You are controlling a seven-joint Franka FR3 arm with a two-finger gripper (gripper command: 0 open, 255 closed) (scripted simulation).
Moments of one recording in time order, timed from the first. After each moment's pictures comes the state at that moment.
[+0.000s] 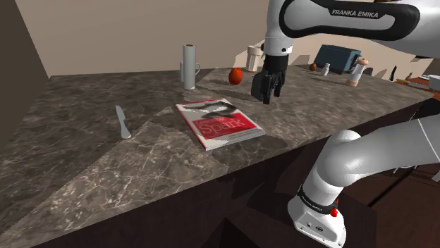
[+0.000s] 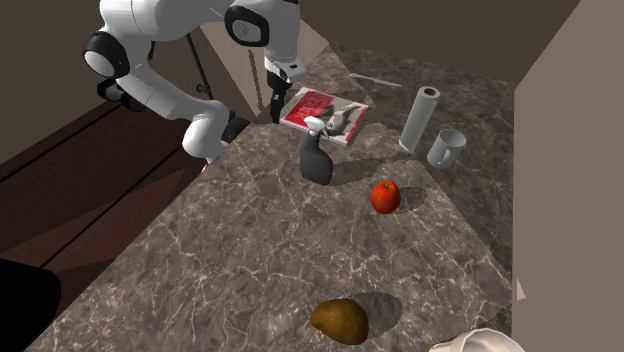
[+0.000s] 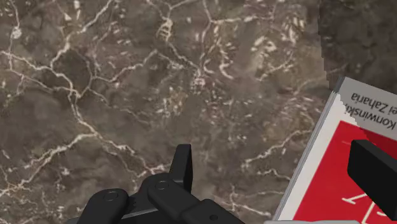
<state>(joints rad) -0.02 -0.75 0.03 -2.33 -0.01 1.44 -0.03</state>
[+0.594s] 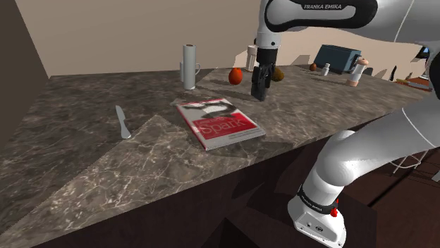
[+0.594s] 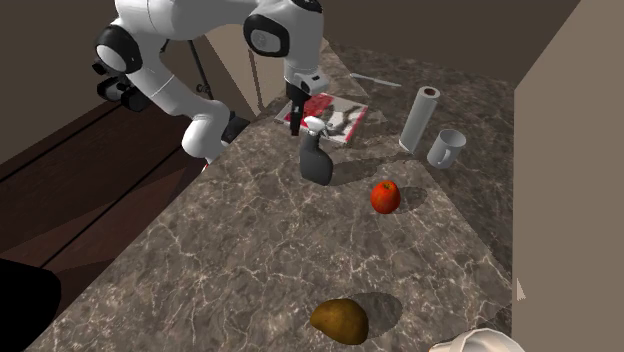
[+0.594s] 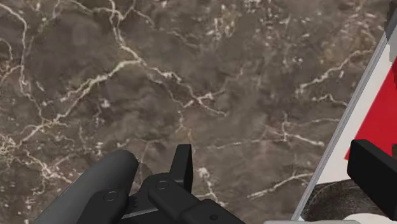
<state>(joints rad) -0.05 -0.55 -0.07 -2.19 -0.06 1.53 -0.13</state>
